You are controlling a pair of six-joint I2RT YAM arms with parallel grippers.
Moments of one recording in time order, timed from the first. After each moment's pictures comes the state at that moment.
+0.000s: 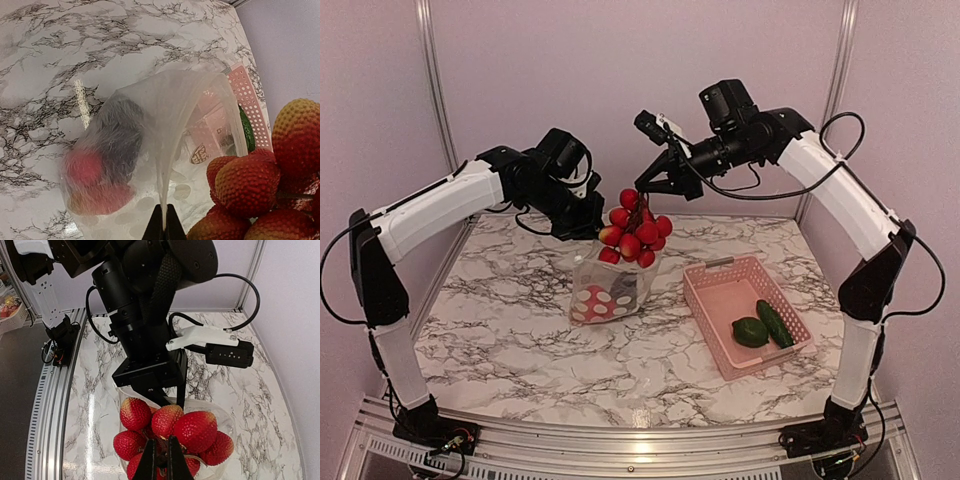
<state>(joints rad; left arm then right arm) -0.70 1.85 1.86 -0.91 0.22 -0.59 0.66 1.95 2.32 -1.05 -0.72 -0.50</state>
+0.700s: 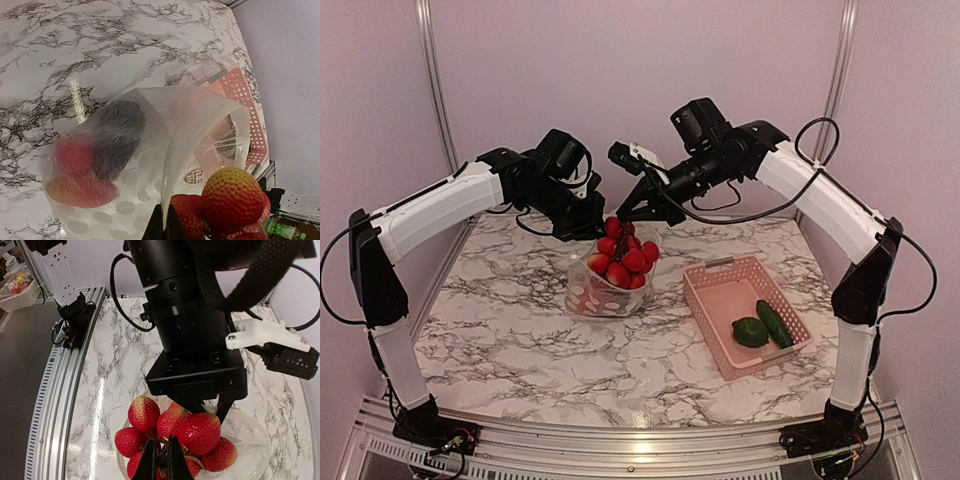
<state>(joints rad) -0.70 1.84 1.85 -0.88 0.24 -0.61 0.74 1.97 2.25 -1.06 -0.71 -0.57</state>
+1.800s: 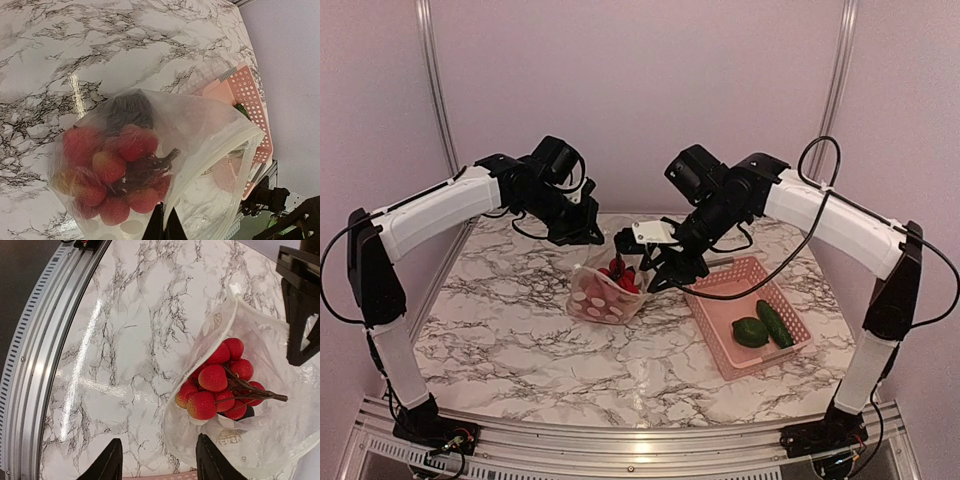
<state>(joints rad) -0.66 1.83 1.78 -0.85 0.27 -0.59 0.84 1.79 1.86 -1.12 -0.45 -0.90</state>
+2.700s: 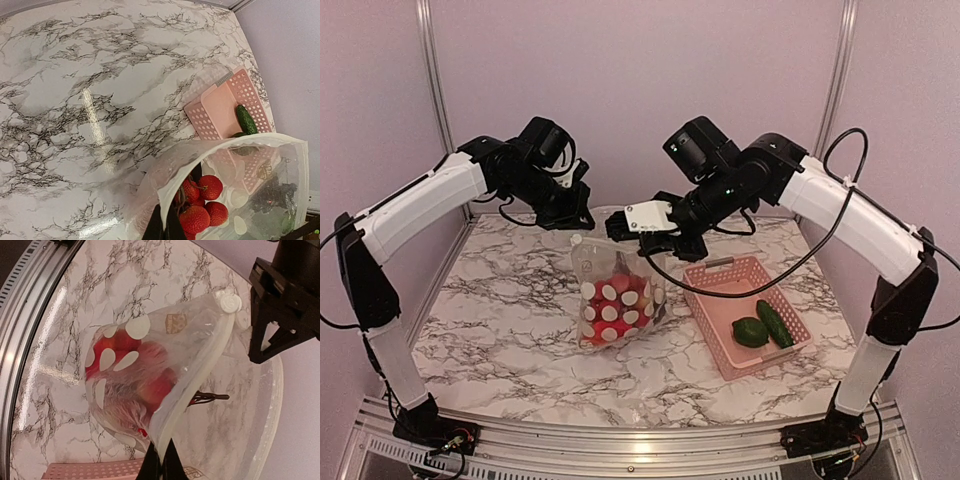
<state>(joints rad) -0.66 1.80 1.88 -0.97 0.20 -0.50 0.93 1.78 2.02 -1.14 -0.22 -0.96</state>
